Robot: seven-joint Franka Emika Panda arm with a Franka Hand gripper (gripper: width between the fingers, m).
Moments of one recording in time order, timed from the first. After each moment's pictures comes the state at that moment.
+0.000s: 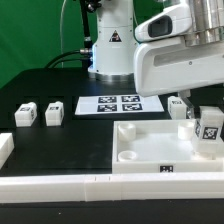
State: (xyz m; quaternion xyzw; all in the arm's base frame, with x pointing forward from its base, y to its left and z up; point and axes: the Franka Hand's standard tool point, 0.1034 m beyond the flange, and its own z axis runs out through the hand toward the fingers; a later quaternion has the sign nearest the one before) arm 0.599 0.125 0.093 -0.99 0.02 -0.09 0.07
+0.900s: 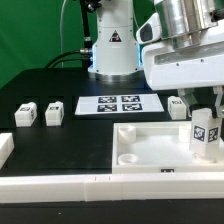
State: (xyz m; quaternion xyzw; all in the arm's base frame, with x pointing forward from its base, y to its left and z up) arm 0.602 0.121 0.093 -0.85 0.50 -0.05 0.14
